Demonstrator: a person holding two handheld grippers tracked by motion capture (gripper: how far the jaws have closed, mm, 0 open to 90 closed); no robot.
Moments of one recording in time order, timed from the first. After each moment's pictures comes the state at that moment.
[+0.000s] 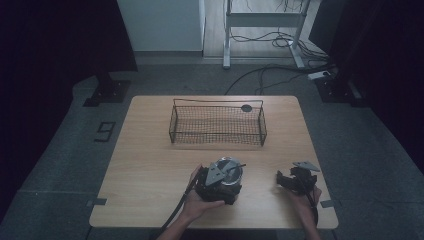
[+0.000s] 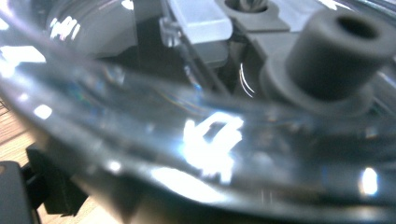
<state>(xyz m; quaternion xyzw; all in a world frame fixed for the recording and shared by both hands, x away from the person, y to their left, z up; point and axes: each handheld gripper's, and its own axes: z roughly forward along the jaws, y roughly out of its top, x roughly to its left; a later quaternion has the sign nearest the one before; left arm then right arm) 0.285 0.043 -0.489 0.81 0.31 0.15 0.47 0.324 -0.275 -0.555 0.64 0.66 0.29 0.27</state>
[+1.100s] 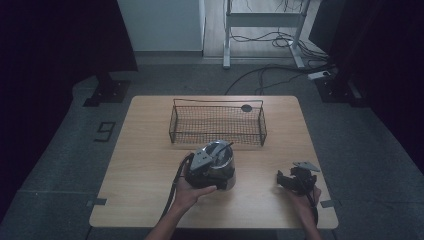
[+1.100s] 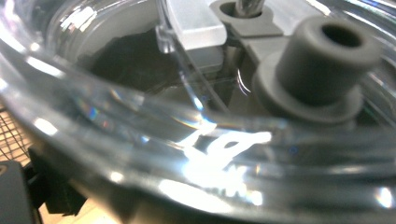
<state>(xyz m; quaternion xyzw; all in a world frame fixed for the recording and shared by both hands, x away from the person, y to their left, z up) 0.298 0.066 -0.433 0.77 0.35 0.15 0.51 0.323 -0.275 -0.555 0.64 0.66 0.29 0.28</state>
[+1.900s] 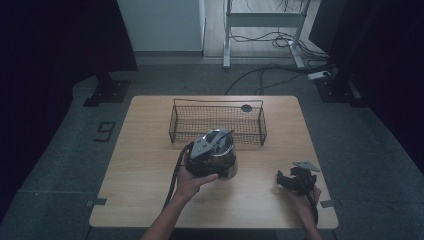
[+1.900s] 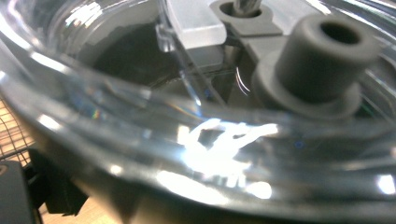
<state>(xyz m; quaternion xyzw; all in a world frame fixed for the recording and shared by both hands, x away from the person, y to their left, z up) 0.316 0.064 -0.407 0.76 0.35 0.17 0.52 0.323 -0.275 -0.555 0.63 0.66 0.29 0.28</state>
